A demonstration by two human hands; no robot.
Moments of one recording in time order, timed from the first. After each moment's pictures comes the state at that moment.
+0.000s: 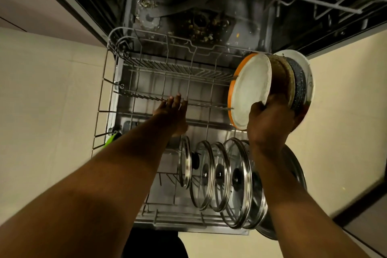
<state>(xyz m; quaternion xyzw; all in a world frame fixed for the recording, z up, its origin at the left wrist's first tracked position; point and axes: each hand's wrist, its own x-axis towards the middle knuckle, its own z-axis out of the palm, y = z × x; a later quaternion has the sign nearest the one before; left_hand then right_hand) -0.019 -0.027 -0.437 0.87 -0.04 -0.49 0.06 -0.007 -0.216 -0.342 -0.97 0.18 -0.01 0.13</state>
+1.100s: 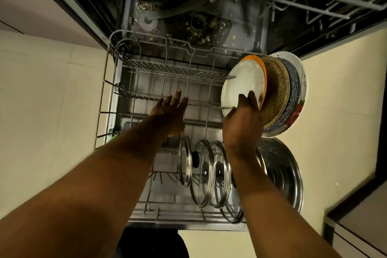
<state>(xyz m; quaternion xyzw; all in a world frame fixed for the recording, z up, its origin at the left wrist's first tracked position) -0.020 -0.013 -0.426 0.89 -0.07 -0.44 0.09 -0.023 -0.178 -0.348 -0.98 0.12 0.09 0.10</state>
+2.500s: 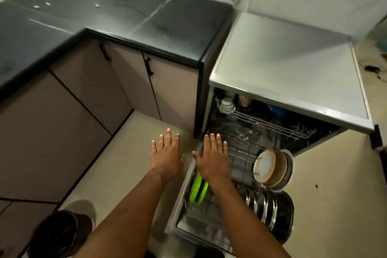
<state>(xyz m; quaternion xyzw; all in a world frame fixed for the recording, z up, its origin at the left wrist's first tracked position) -0.272 0.165 0.028 0.95 0.22 -0.15 0.14 -0.211 0.030 0.018 -0.96 -0.23 0.12 0.12</state>
